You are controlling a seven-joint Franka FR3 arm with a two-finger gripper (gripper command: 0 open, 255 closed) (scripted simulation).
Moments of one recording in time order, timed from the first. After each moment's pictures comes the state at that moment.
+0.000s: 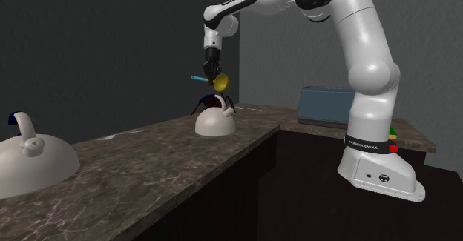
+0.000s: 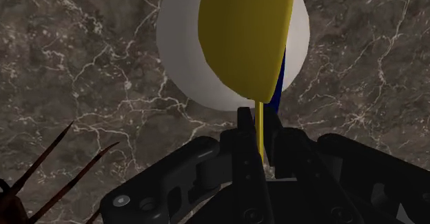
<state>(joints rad) -0.06 0.39 0.17 -1.46 0.11 1.75 -0.08</state>
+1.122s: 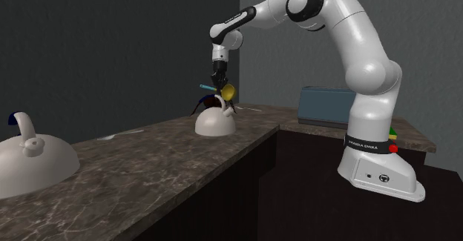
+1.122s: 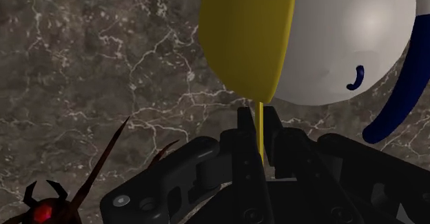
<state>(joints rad) -0.14 0.51 0.13 -1.40 0.10 1.79 -0.21</state>
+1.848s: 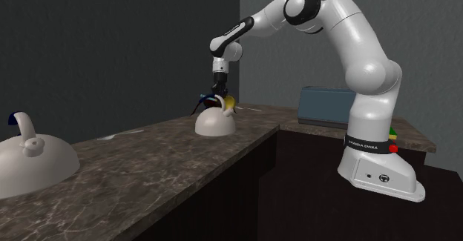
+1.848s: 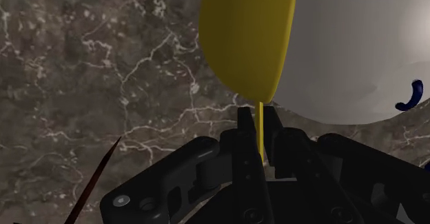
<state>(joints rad) -0.14 0.55 0.13 -1.49 0.10 1.93 -0.22</state>
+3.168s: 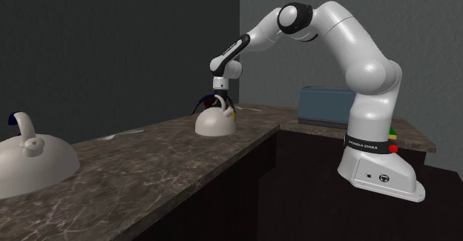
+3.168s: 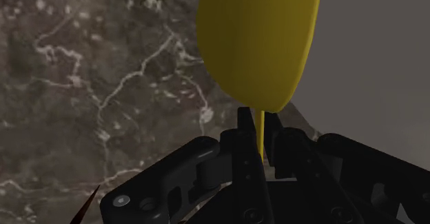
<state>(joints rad) -0.14 0.66 0.12 -1.56 0.09 2.11 -0.24</state>
